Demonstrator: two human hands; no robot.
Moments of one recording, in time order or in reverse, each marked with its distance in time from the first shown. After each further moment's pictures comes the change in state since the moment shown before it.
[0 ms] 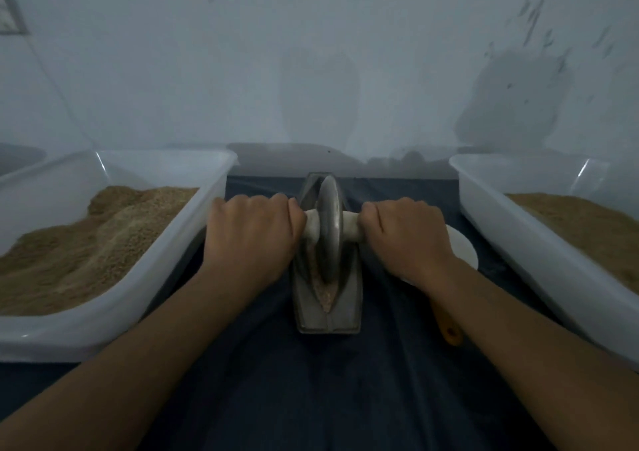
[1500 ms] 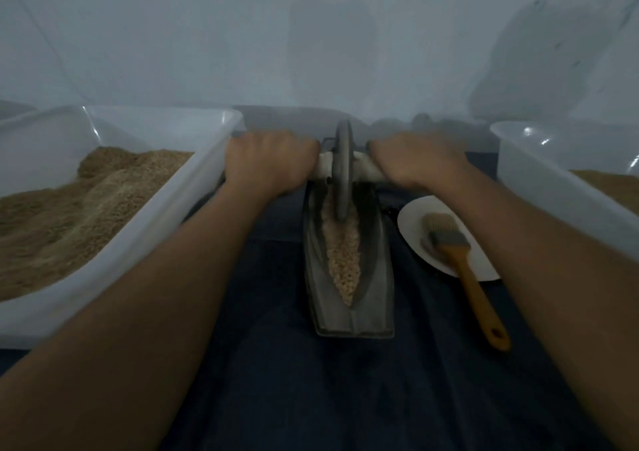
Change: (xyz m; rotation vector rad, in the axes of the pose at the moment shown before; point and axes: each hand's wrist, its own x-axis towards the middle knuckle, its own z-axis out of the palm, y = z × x) left_hand 0.083 -0.020 0.060 -0.087 -0.147 -0.051; right_hand 0.097 0.020 0.040 0.003 -0.497 0.106
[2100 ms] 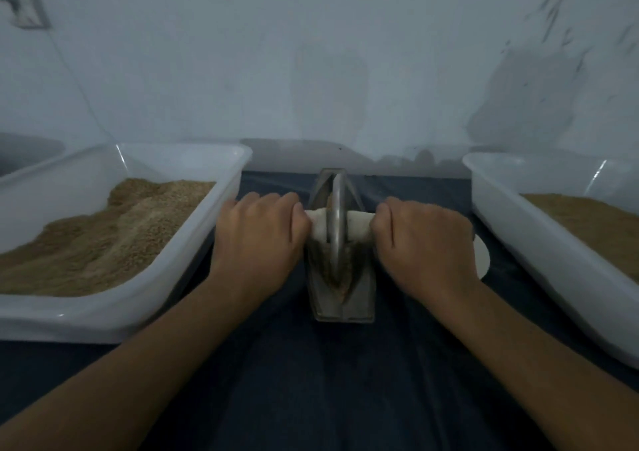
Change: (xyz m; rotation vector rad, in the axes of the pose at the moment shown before) left_hand -0.105 0.012 -0.032 -0.267 0.384 -0.065; right_hand -0.143 -0.030 0.002 -0.046 0.598 -0.018
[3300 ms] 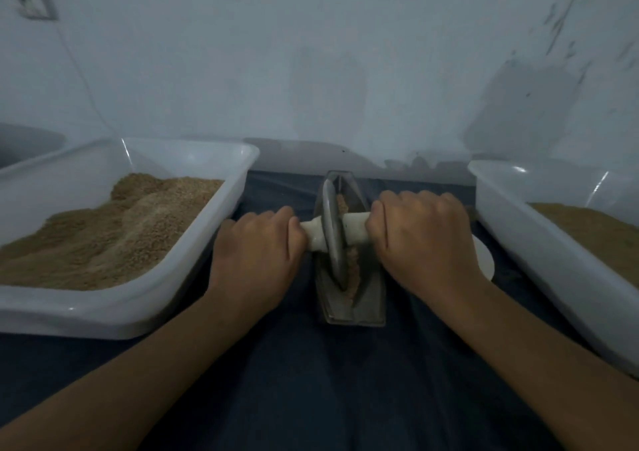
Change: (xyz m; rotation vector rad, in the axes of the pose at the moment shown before) left_hand -0.020 -0.004 0.000 -0.007 -0.109 -0.041; right_hand 0.013 -0.009 -0.006 -0.105 0.137 -0.175
